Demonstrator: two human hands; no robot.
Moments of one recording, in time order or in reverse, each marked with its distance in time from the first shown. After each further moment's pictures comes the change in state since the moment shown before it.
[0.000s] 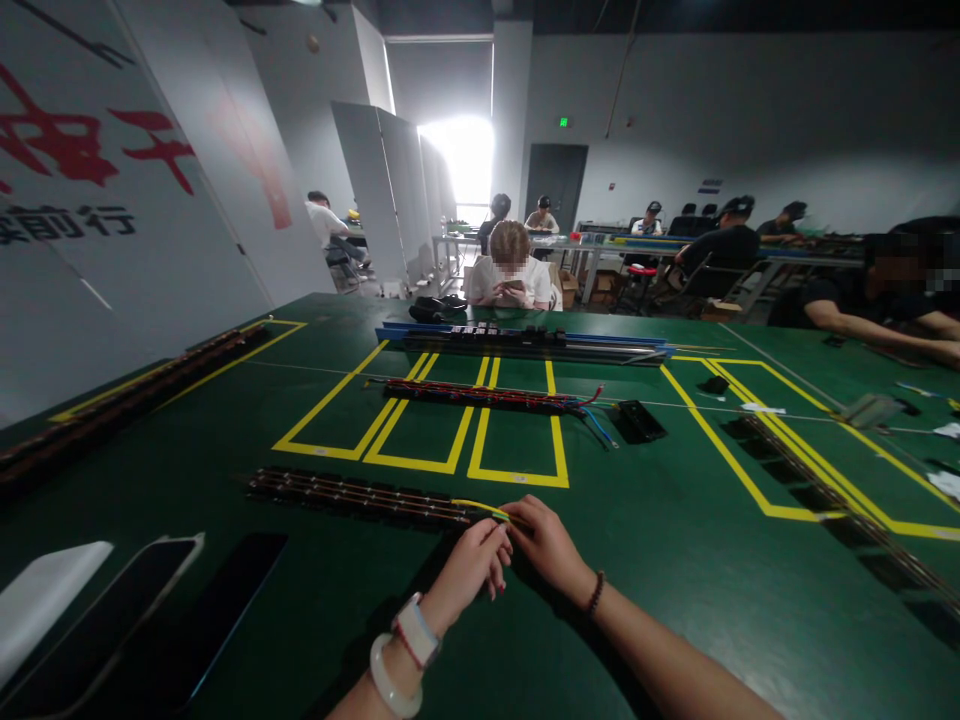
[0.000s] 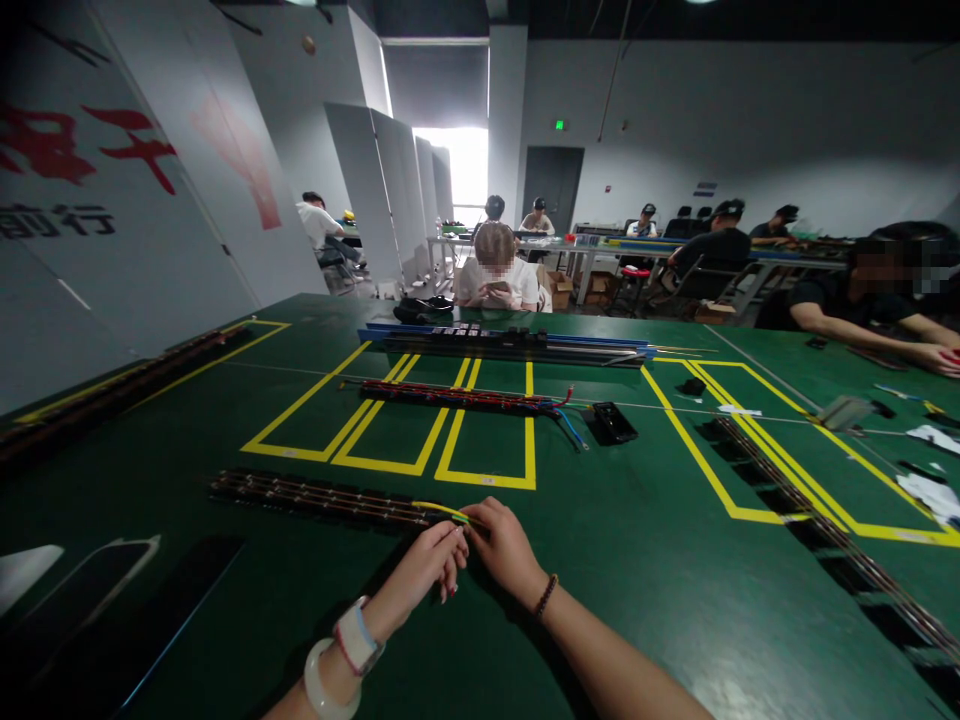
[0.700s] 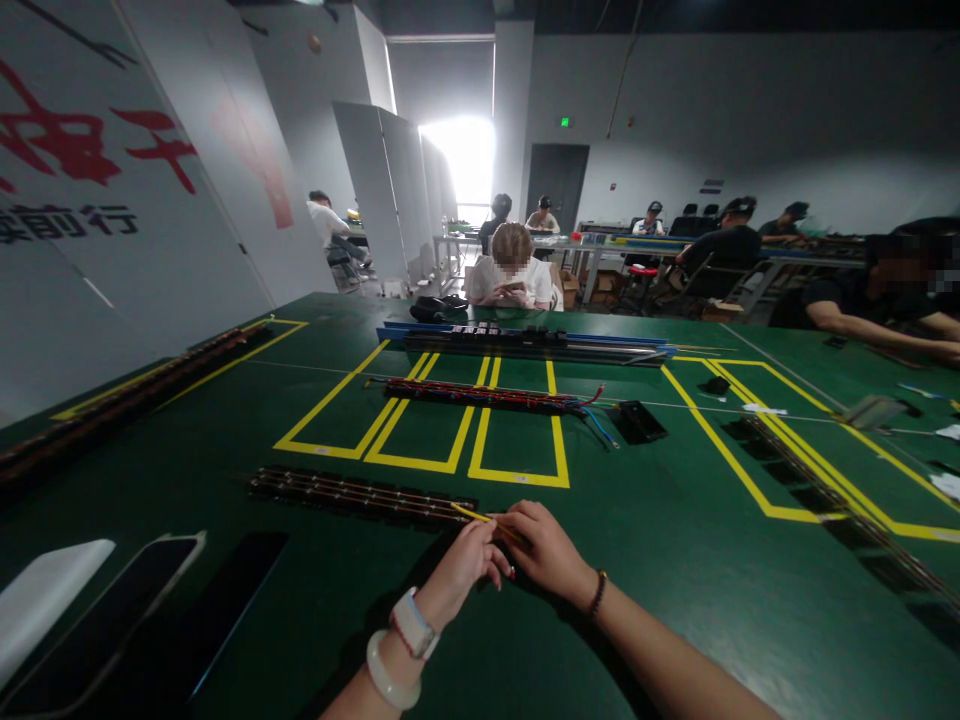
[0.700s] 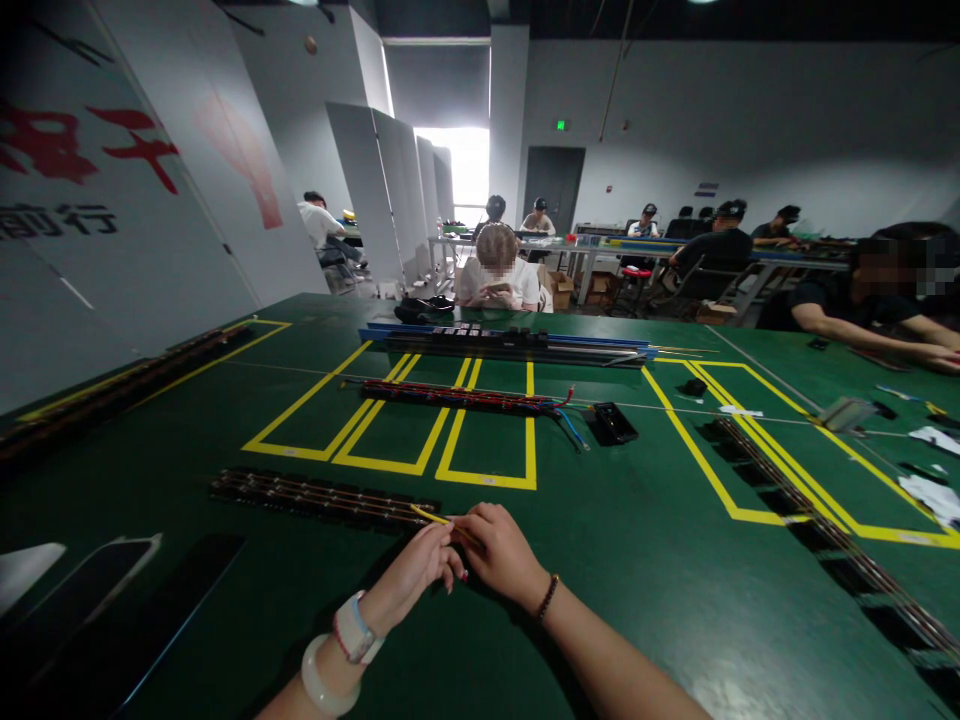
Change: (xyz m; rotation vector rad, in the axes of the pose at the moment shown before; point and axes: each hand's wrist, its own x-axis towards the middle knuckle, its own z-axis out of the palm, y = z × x) left_hand 0.001 -0.002 -0.004 -0.395 0.042 -0.110; right_hand -0.006 -0.004 -0.004 -0.126 -0.076 -0.197
